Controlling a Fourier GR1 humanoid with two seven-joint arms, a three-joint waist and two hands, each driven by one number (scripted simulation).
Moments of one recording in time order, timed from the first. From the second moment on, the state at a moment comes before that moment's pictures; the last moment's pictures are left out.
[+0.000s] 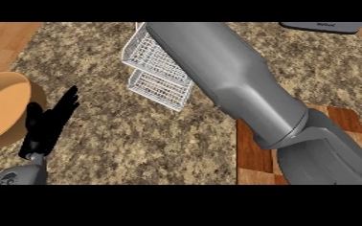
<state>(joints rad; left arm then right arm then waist) -0.08 0.29 0.10 -1.34 0.01 -0.12 0.17 -1.60 -0.01 0.43 -0.48 1.07 -0.24 1.01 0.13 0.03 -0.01</state>
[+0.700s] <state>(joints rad) -0.06 0.29 0.12 -1.33 0.01 -0.11 0.15 -1.77 0.00 0.43 -0.23 1.03 -0.04 0.83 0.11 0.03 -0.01</state>
